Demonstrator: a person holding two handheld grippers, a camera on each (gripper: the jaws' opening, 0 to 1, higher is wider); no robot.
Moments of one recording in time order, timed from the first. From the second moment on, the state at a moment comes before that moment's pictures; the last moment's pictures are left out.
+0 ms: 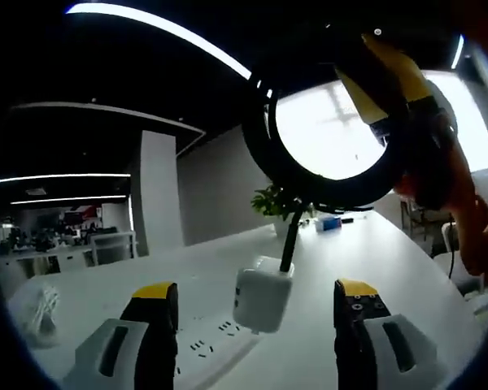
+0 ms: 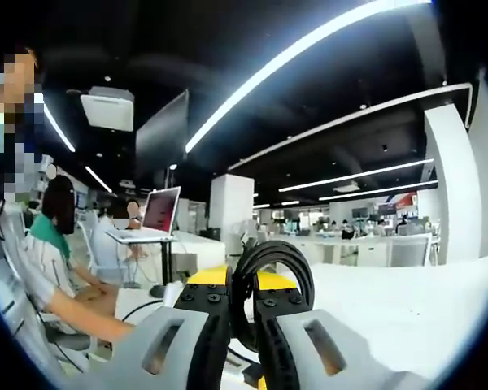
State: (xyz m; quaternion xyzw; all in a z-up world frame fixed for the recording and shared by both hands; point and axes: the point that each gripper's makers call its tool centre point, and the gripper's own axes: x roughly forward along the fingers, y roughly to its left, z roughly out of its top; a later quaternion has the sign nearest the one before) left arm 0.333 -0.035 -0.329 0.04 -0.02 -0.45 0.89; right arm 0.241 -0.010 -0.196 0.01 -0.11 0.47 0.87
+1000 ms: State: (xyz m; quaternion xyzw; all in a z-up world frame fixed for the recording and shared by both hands) left arm 0.328 -0.043 -0.333 0.02 -0.02 -0.49 0.87; right arm 0.245 -0.019 -0.200 0.01 -0.10 0.47 0.88
